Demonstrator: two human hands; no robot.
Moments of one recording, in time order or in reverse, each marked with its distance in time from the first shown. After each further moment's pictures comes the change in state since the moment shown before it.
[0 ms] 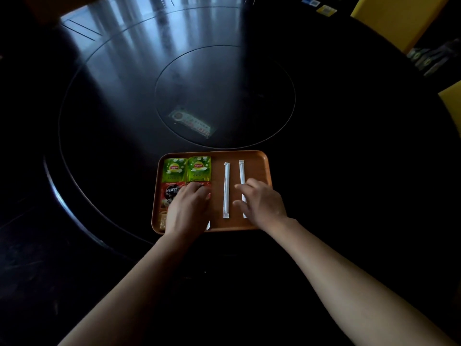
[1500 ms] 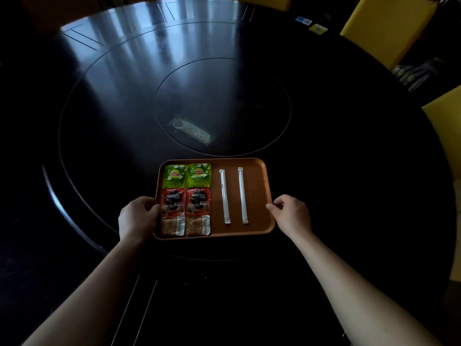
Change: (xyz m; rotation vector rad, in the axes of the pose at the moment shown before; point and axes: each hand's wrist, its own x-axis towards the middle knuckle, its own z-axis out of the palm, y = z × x) left_hand -0.009 -0.096 -0.019 -0.313 0.066 -0.628; right_hand -0.023 0.049 0.010 0.188 0.145 0.621
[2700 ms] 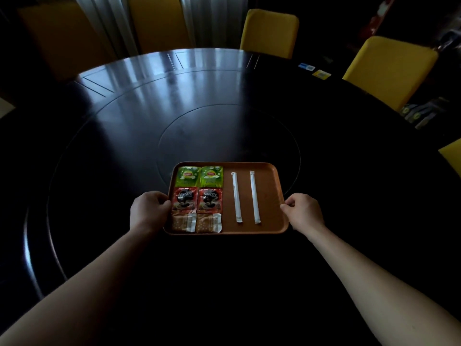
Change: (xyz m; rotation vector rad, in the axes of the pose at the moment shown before) left_hand 0.146 0.090 0.023 0.045 0.038 0.135; right_hand 0.165 -0.053 -0.023 0.024 0.014 -0.028
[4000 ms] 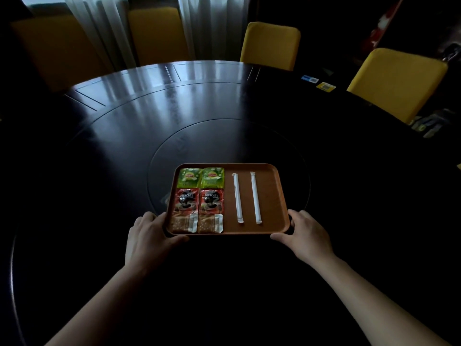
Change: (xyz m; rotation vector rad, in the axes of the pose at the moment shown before) left_hand 0.036 -0.011 0.036 0.367 -0.036 0.289; right_hand 0.046 0.002 0.026 -0.160 -0.041 -0.214
